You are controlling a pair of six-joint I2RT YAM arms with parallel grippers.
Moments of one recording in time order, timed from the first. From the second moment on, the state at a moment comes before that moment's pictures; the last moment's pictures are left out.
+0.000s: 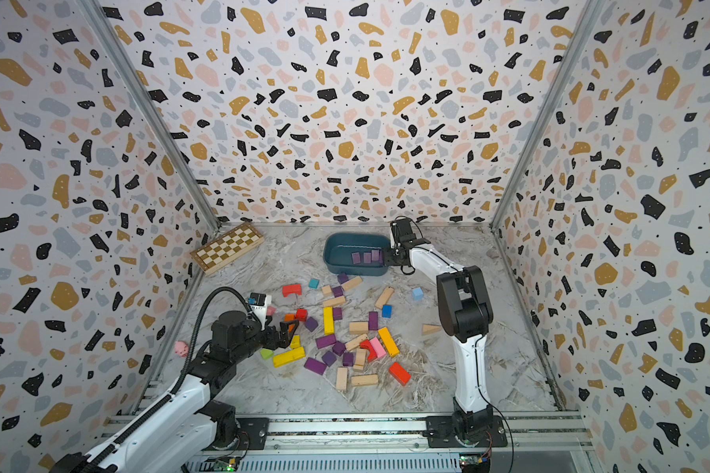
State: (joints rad) left arm -0.29 0.80 0.29 -0.02 0.23 -0.22; right arm 0.34 2.16 1.67 -0.43 -0.03 0.18
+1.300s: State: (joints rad) left arm -0.29 0.81 0.29 -0.02 0.23 -0.22; right arm 0.31 2.13 1.64 -0.45 -0.05 0.08
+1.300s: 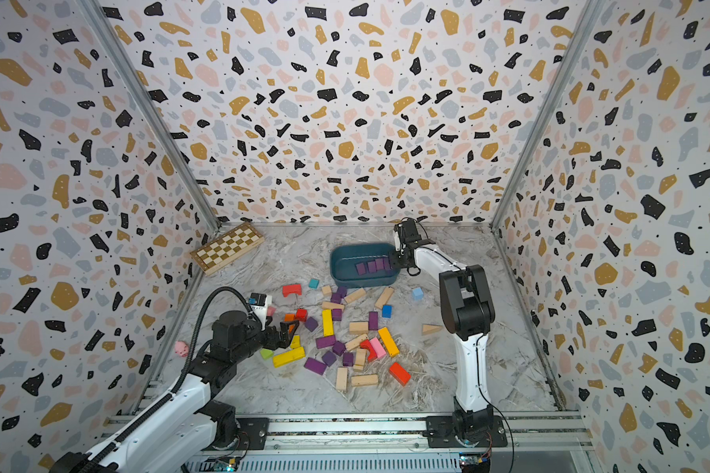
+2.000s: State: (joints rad) left arm -0.29 0.82 0.29 -0.02 0.23 -0.22; right arm 0.61 1.63 1.40 -0.51 0.01 0.17
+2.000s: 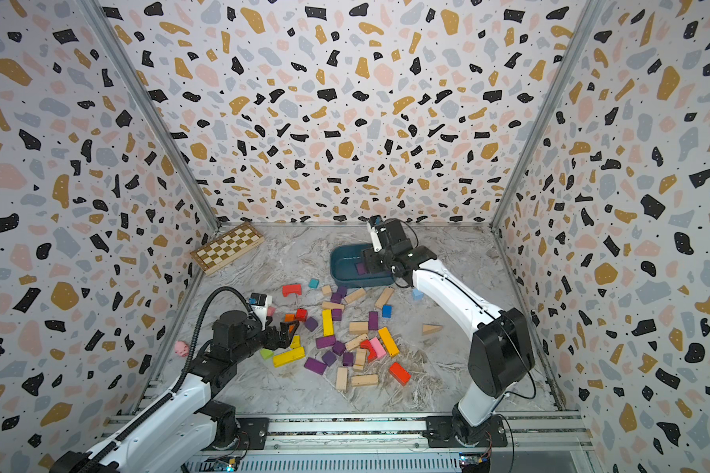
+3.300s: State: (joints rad) left arm -0.29 0.79 0.29 -0.02 0.22 -0.23; right arm 0.75 2.01 1.45 -0.36 -0.03 0.44
